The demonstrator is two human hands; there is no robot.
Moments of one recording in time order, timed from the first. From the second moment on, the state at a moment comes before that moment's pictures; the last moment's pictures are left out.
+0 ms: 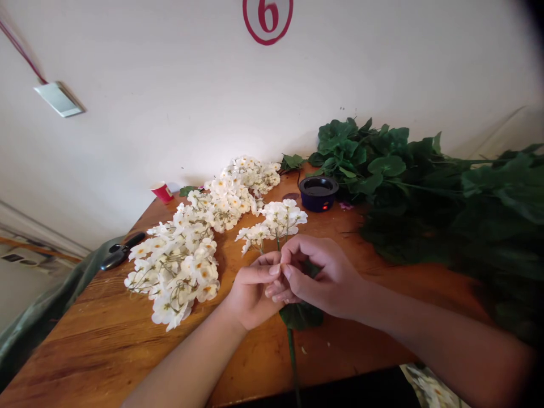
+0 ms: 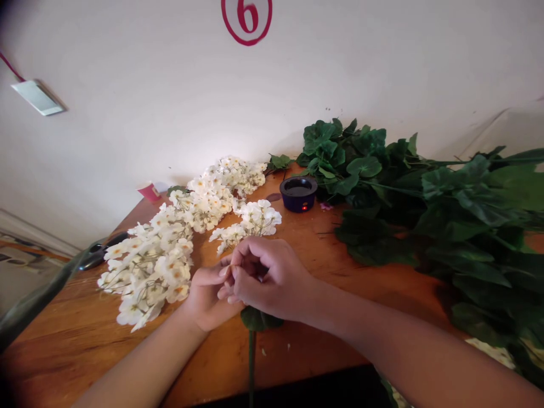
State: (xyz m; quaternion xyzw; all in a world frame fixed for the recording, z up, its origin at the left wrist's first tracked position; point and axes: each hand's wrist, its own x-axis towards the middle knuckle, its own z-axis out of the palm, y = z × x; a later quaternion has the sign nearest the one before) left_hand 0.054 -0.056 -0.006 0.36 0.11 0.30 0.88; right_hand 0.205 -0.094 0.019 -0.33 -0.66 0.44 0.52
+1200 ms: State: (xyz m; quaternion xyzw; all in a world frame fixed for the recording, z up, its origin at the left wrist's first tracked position) left_hand 0.058 -0.056 0.001 0.36 0.11 0.29 0.88; right_hand 0.209 -0.089 0.032 -0.30 -0.53 0.64 0.46
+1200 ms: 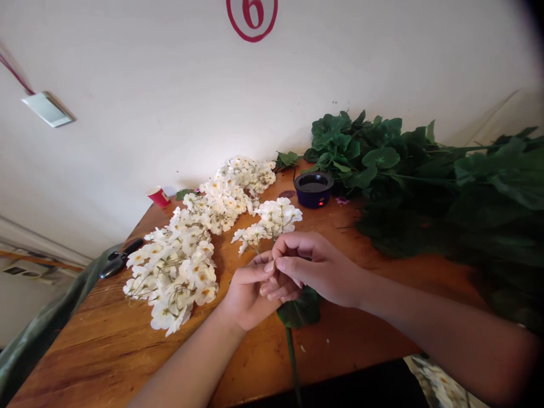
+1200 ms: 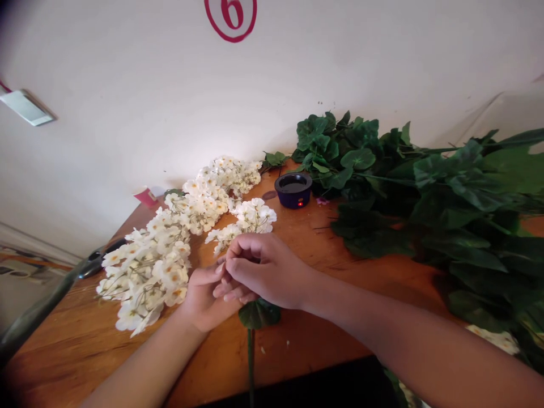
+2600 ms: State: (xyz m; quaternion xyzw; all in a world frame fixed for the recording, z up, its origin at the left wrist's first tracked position) left_hand 0.058 -0.054 -0.003 0.34 0.10 0.29 0.89; right_hand 0.211 -0.083 0.031 -0.34 -0.55 0.60 0.48
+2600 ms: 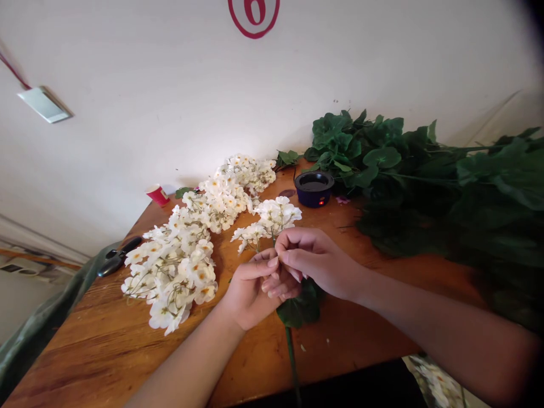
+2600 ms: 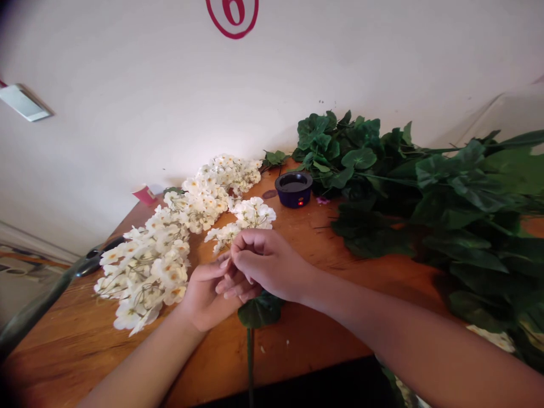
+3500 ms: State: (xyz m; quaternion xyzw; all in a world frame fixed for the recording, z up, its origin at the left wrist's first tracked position) left_hand 0.062 -0.055 0.000 0.32 0.13 0.33 0.88; right_hand 0.212 -0.080 0.034 -0.38 -0.54 0.58 0.47
